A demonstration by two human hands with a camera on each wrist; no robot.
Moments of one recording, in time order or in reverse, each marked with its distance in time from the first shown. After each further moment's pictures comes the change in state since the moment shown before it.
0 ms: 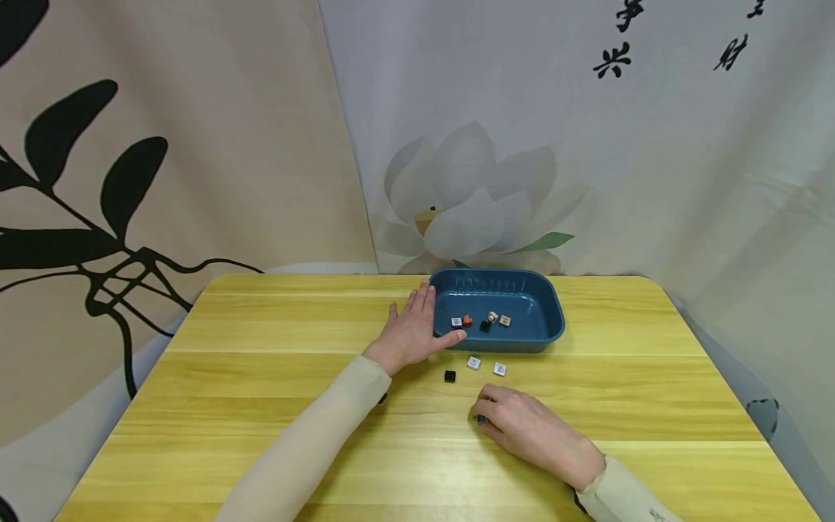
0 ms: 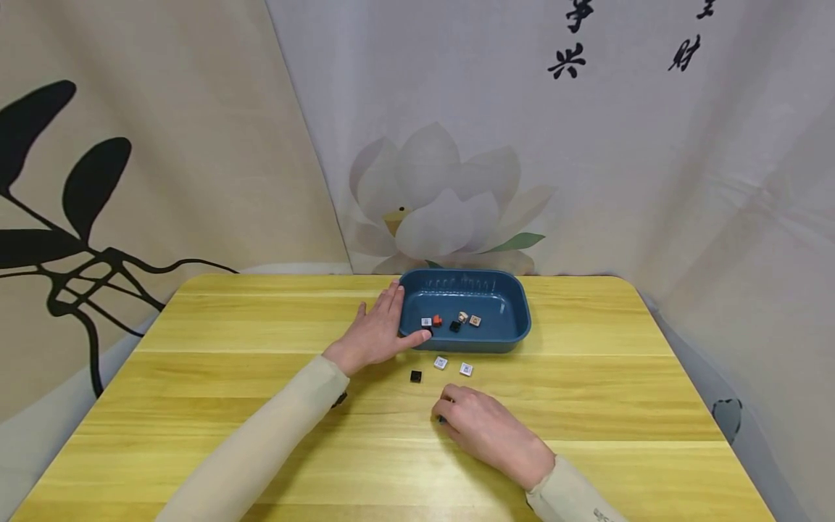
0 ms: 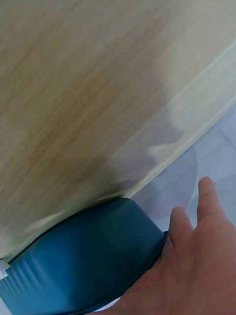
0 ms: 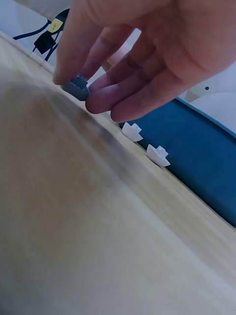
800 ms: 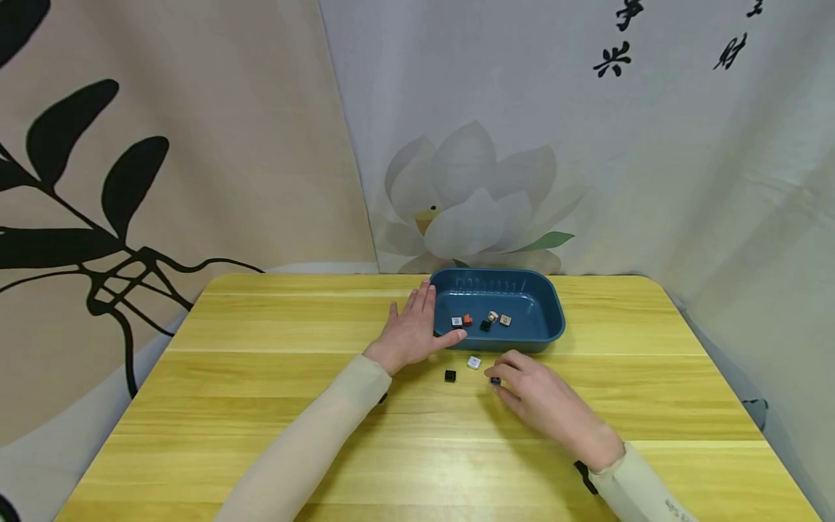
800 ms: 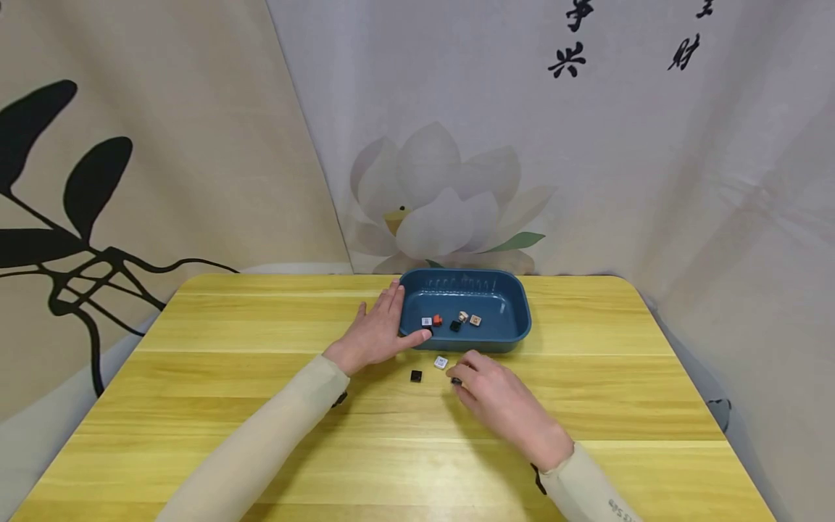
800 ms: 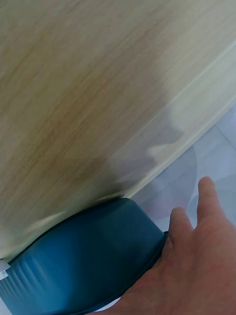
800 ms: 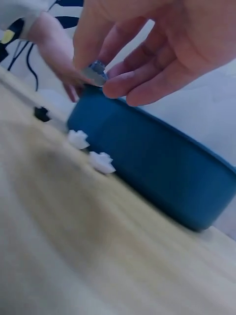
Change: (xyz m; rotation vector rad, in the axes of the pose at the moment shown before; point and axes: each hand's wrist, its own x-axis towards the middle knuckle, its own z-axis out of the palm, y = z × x) left_hand -0.001 0.001 0.000 0.002 0.013 0.001; right_hand 0.002 0.018 -0.028 -0.072 0.219 0.068
